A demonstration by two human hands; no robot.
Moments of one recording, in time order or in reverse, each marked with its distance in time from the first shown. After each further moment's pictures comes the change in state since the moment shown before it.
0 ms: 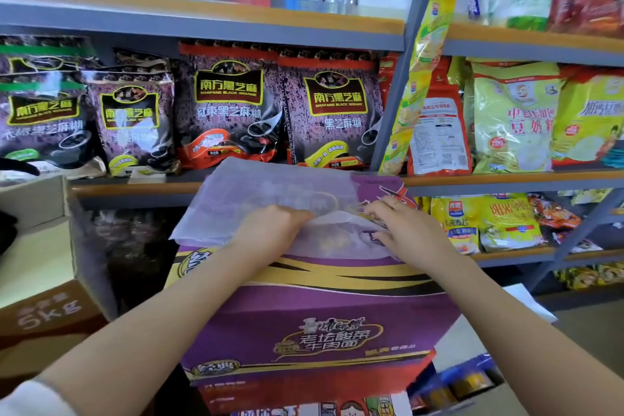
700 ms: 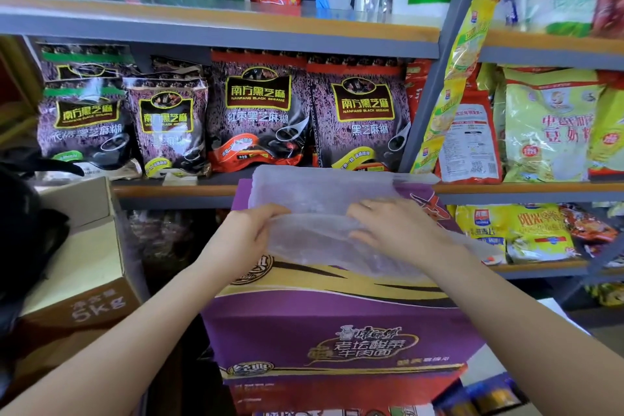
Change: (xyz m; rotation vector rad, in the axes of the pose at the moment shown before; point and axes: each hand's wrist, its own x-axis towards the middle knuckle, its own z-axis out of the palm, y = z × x) left_hand -0.063 -0.044 -0.042 -0.409 0.183 -0.277; right_hand 0.031 -0.066 -0.021 -0.222 0.070 -0.292
